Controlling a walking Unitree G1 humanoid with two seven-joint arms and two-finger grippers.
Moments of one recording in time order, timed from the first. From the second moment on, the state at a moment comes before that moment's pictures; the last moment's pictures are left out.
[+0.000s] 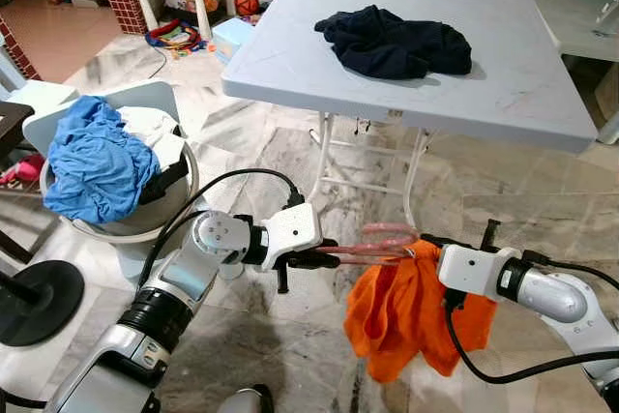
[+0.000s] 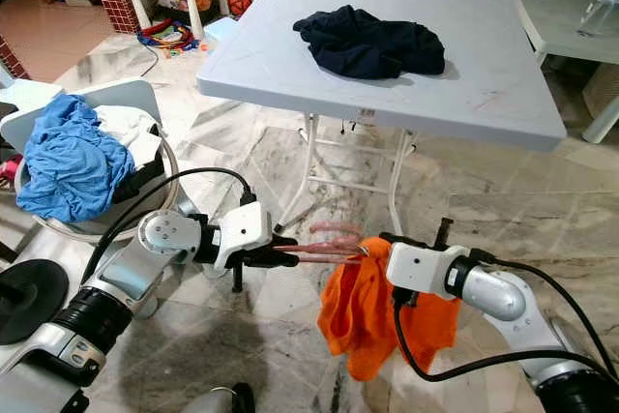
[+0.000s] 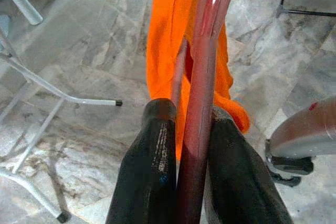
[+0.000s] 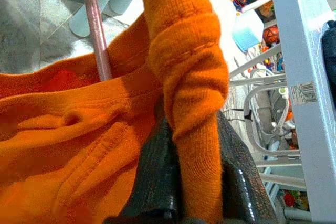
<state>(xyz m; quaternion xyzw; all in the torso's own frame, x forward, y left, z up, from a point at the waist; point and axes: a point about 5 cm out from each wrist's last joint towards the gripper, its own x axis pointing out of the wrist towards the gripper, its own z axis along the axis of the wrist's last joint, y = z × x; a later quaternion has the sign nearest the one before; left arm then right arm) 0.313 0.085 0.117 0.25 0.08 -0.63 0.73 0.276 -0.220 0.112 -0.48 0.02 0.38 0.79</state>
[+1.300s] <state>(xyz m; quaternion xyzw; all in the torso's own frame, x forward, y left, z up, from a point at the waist) 0.312 0.097 0.093 0.06 0.07 -0.47 0.88 0.313 -0.200 0.115 -0.35 0.02 0.28 0.89</state>
